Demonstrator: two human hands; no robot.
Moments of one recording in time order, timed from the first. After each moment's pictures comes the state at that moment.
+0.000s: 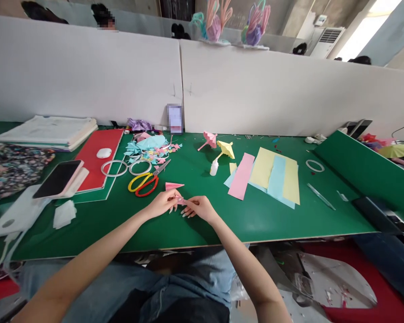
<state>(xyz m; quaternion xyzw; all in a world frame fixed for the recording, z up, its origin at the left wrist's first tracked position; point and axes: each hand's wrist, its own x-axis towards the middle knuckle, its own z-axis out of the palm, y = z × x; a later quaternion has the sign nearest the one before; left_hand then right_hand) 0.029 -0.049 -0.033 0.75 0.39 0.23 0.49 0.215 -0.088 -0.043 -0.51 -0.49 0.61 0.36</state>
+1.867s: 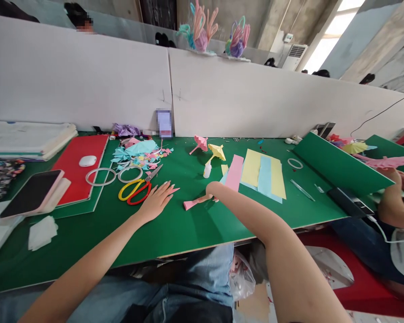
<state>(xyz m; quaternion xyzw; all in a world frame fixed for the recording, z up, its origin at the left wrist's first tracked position) 0.015 -0.019 -0.069 0.89 0.43 0.13 0.08 0.254 -0.010 0.011 -0.74 -0.62 0.21 -0.15</state>
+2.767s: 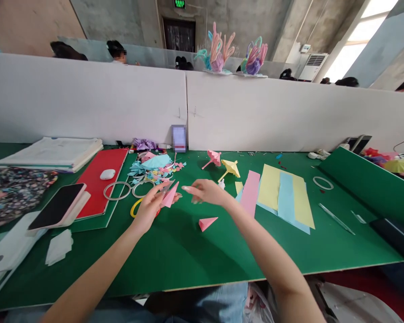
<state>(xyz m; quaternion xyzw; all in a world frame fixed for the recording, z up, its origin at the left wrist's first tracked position) 0.012 -0.018 0.021 0.61 0.40 0.46 0.50 0.224 -0.008 0.092 -0.56 -0.73 0.38 0.06</state>
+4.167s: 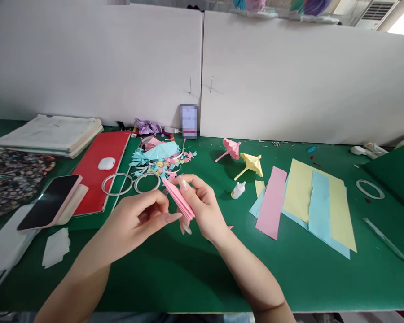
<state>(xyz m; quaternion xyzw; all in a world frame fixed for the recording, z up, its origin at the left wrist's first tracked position) -0.002 -0.023 0.112 0.77 0.44 0.26 0.38 0.161 -0.011 0.085 -0.29 -0.46 0.68 0.49</state>
